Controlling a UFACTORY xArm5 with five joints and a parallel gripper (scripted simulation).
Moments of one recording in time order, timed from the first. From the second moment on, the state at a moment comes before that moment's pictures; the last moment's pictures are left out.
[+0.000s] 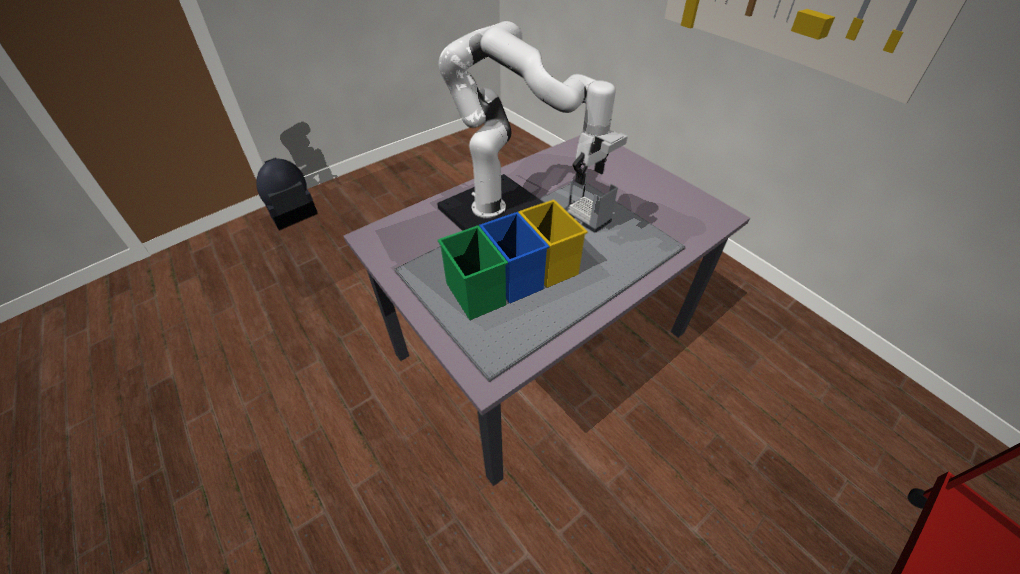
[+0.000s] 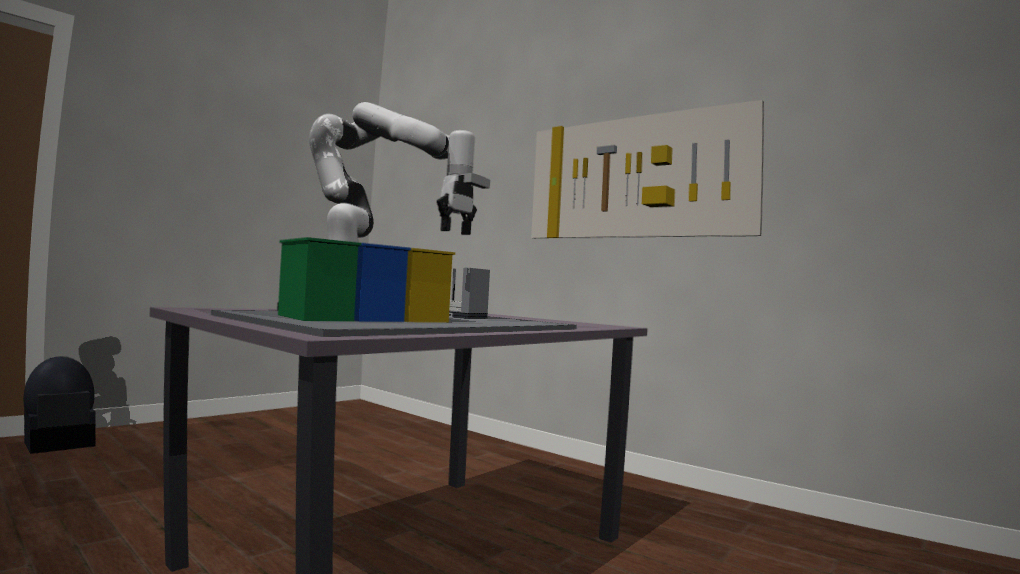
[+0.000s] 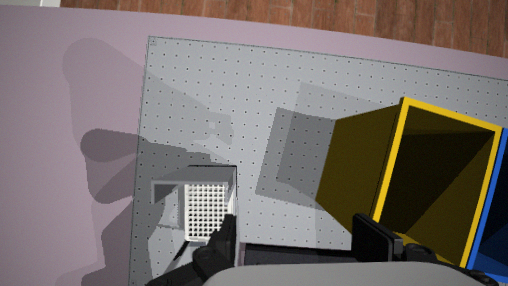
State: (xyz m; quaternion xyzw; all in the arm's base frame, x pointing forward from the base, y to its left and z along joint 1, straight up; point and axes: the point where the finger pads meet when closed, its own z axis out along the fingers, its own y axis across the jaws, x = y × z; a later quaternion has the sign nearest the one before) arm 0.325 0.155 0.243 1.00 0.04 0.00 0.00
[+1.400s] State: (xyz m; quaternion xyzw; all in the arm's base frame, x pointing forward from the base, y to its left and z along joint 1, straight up) arm 0.266 0.257 0.243 1.00 0.04 0.00 0.00
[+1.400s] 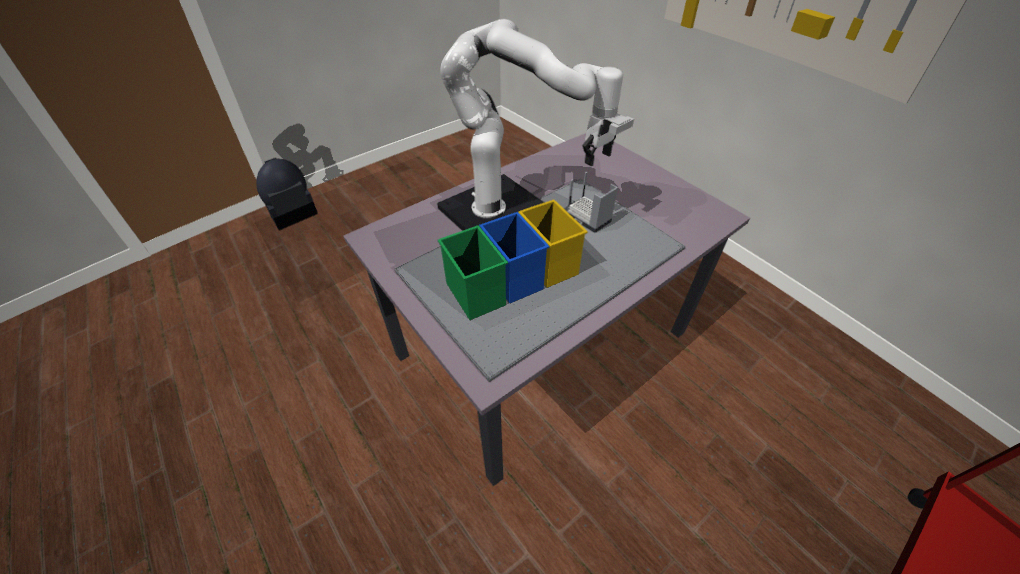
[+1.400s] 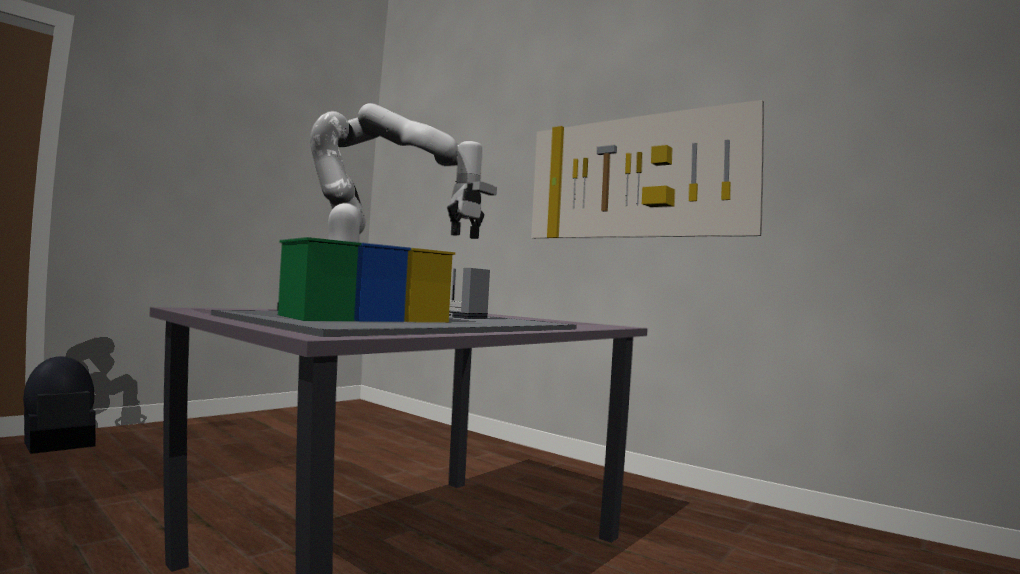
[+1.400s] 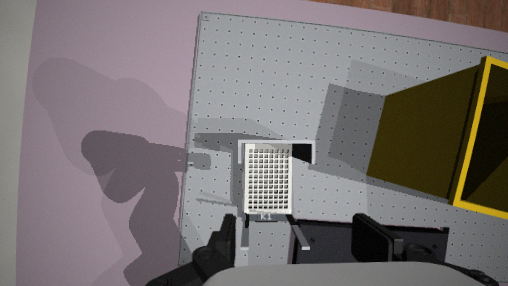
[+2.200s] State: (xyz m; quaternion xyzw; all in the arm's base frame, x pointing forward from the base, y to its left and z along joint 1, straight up) arm 0.266 0.257 0.215 1.00 0.04 0.00 0.00
